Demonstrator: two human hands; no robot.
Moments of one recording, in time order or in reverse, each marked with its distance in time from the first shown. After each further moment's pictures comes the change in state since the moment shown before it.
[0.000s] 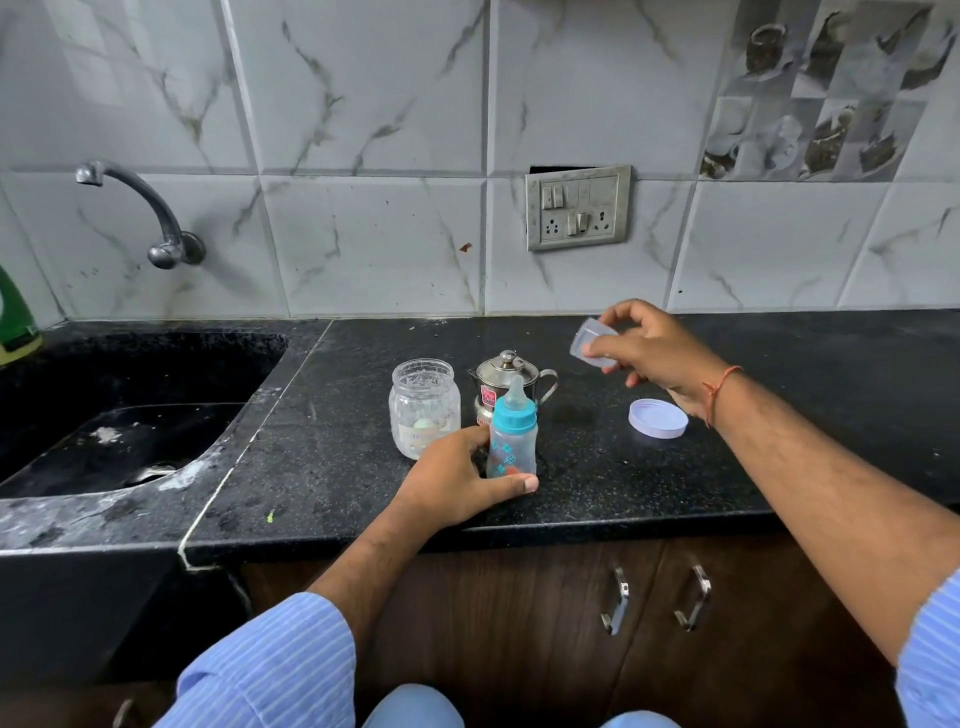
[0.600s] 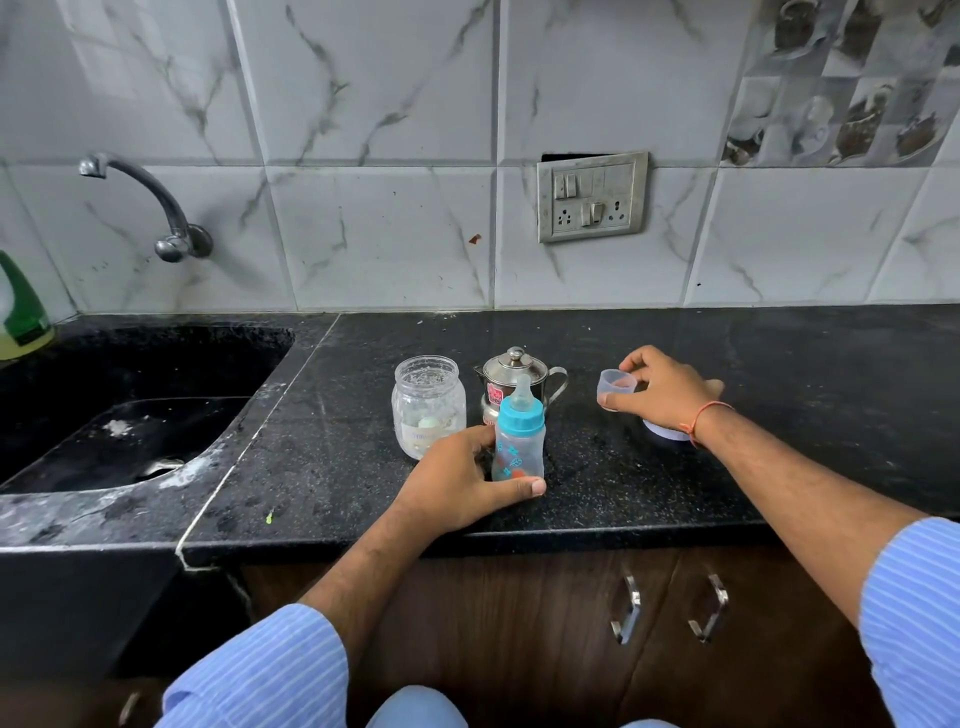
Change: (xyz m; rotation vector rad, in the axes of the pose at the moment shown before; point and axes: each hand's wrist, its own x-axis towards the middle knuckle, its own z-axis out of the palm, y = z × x) left_hand 0.000 -0.003 0.002 -0.007 0.023 0.040; right_hand 0.035 0.089 0.006 -0.644 0.079 0.106
